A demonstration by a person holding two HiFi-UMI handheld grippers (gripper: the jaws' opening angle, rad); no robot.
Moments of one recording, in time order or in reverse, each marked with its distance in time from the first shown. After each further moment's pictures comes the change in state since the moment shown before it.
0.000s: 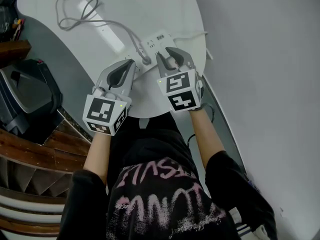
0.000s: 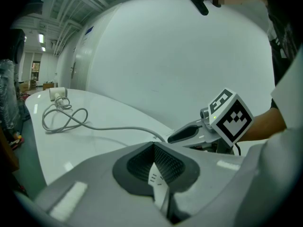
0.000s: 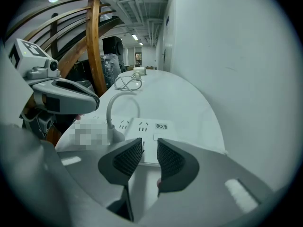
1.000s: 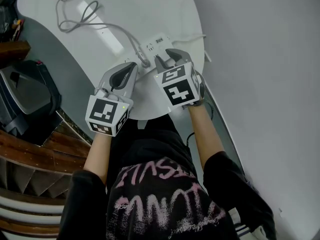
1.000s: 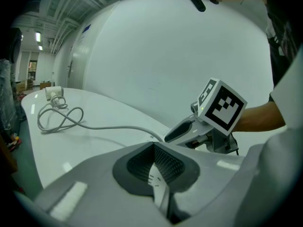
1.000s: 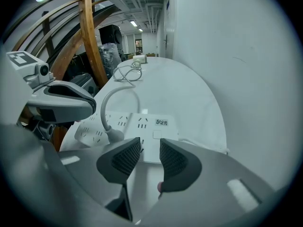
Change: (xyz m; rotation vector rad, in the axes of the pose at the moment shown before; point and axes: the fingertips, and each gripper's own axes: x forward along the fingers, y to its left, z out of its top) left arm 0.006 -0.006 0.000 0.021 0.010 -0.021; right arm 0.004 -0.002 -0.004 0.005 0.171 0.049
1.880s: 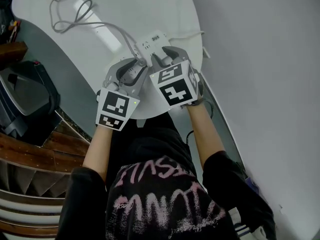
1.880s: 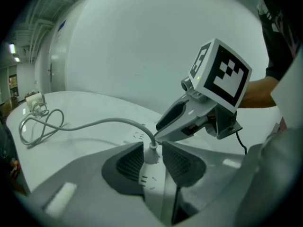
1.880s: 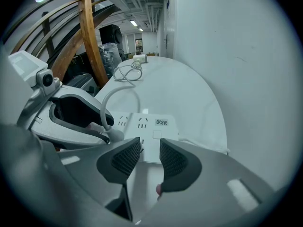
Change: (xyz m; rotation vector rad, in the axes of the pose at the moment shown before) left arm 0.032 -0.021 -0.024 0.175 0.157 -0.078; right arm 0.001 0.001 0.001 0.000 0.006 0.007
